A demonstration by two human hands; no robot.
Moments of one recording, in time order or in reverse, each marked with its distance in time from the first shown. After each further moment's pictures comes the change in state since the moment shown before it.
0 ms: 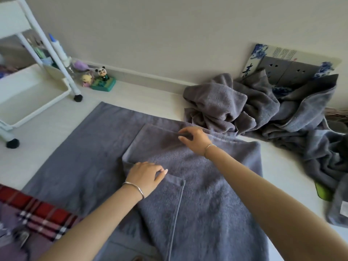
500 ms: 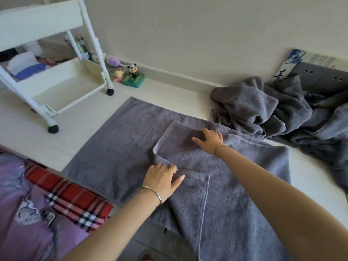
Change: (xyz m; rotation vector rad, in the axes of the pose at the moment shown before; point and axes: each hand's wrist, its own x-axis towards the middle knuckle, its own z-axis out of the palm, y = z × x) left_hand -0.044 -0.028 0.020 -0.002 0.141 -0.071; right_hand 0.017 -0.027 0.041 -0.401 -0.139 0.195
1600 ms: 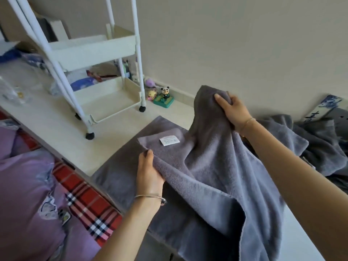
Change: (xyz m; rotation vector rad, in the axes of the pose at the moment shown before) left_hand -0.001 -0.014 -0.122 -2.143 0.837 -0.716; right_hand 0.016 -0.111 -0.151 0.891 0.283 -0.349
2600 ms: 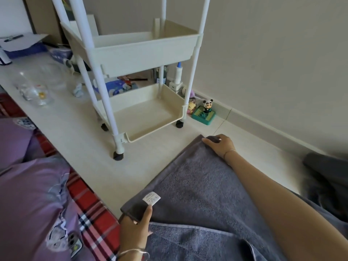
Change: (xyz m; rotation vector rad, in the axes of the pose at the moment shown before) left_hand 0.132 0.042 -0.164 0.656 0.366 0.002; right_hand 0.107 0.112 0.216 -0.451 -0.145 0.337
